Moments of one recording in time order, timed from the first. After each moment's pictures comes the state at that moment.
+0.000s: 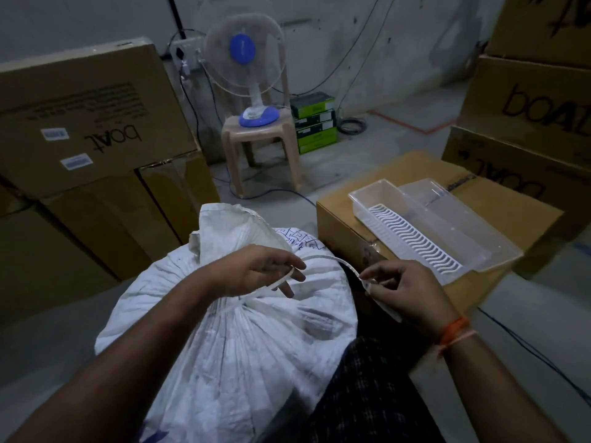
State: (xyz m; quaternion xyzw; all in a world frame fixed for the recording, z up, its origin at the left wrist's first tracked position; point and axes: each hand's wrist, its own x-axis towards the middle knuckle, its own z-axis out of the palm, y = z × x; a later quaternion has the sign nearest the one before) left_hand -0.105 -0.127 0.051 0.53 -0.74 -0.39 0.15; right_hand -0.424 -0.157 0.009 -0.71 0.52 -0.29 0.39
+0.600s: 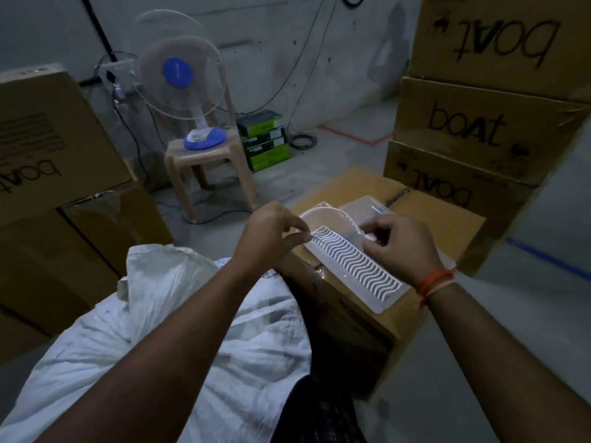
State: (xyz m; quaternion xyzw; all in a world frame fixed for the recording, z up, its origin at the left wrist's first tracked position) left_hand -0.233 -0.264 0.061 0.55 -0.78 -0.04 0.29; right_hand -0.492 -0.251 0.058 -0.72 0.57 -0.35 0.19
